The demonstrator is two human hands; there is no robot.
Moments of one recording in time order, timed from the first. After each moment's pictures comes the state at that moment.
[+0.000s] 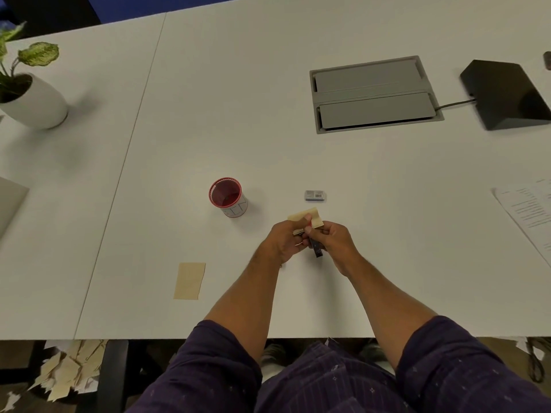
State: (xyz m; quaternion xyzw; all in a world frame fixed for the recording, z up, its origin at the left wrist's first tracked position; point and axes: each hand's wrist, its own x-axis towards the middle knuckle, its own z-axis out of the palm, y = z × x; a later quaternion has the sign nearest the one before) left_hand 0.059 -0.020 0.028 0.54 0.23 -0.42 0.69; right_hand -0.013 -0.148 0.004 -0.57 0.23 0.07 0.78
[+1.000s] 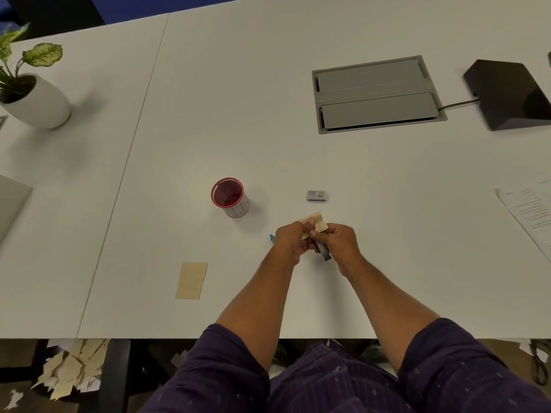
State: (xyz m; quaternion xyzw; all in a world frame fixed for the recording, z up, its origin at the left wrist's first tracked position) left_hand 0.053 -0.035 0.022 0.59 0.28 -0.36 0.67; right_hand -0.013 -0.148 -0.002 -0.62 0.28 0.05 0.73
